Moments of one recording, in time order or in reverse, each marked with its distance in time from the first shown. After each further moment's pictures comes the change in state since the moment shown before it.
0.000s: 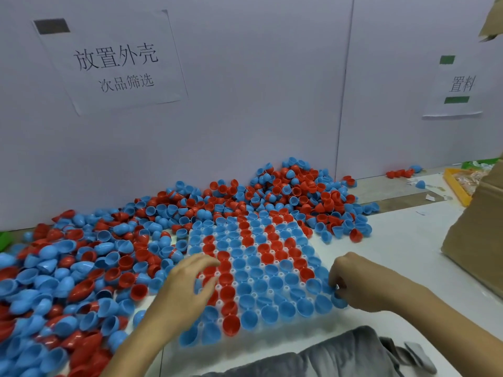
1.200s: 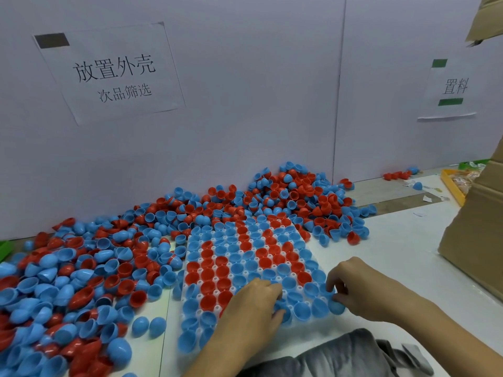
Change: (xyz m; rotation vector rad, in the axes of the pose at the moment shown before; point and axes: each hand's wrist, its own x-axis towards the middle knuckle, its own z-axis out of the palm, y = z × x) left_hand 0.004 0.079 0.067 0.168 -0.211 0.161; right_hand -0.009 0.008 0.011 0.168 0.104 -0.011
